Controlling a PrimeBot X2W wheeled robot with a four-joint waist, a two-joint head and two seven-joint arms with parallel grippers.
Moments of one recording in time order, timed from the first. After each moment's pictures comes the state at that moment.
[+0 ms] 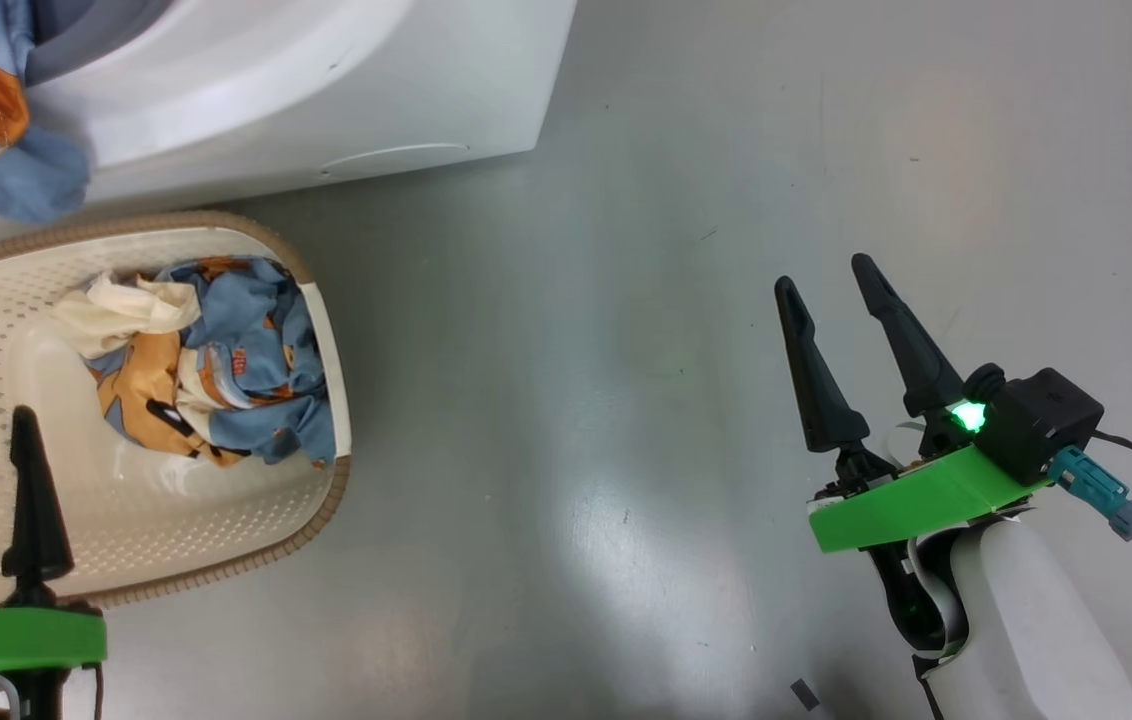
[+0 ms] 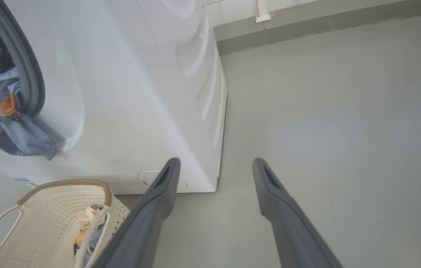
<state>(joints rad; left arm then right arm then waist) -0.17 0.14 0.24 0.13 -0.35 -0.13 -0.26 -0.37 -0.06 0.14 0.14 0.29 0.12 -0.26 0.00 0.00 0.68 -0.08</state>
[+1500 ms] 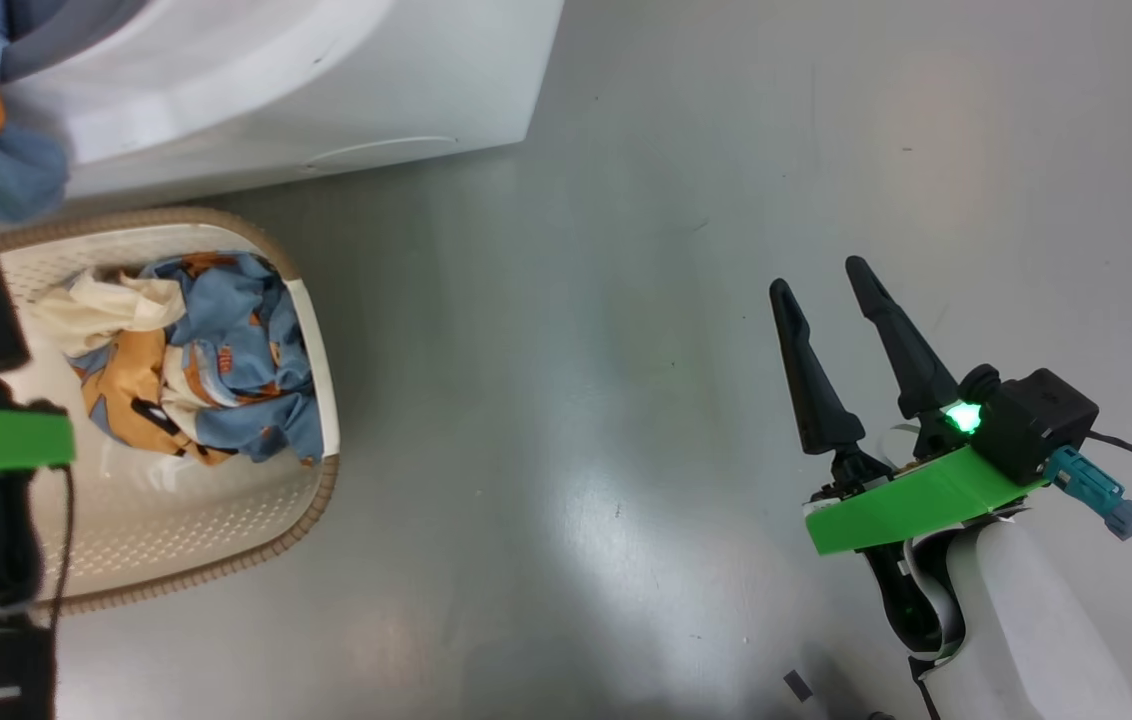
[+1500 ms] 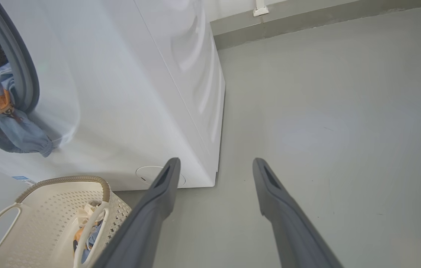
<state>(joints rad) -0.46 0.18 0.15 0.16 -0.38 -0.13 -0.26 -0.37 -0.06 0.15 0.14 0.30 0.12 -0.26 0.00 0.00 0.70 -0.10</state>
